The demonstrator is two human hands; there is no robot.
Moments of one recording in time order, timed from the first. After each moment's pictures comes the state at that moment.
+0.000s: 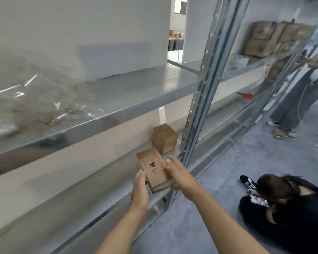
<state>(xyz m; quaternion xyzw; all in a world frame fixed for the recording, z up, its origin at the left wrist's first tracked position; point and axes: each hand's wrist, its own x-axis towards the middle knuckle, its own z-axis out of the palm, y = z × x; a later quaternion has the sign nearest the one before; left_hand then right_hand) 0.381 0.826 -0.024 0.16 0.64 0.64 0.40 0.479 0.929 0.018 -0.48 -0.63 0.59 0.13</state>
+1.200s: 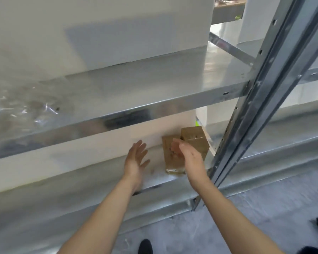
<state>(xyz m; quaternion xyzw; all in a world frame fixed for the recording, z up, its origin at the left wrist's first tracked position) 0.306 0.937 -0.021 -0.06 0.58 0.76 0.26 0.422 1.076 -0.006 -0.28 -0.63 0.70 0.20</state>
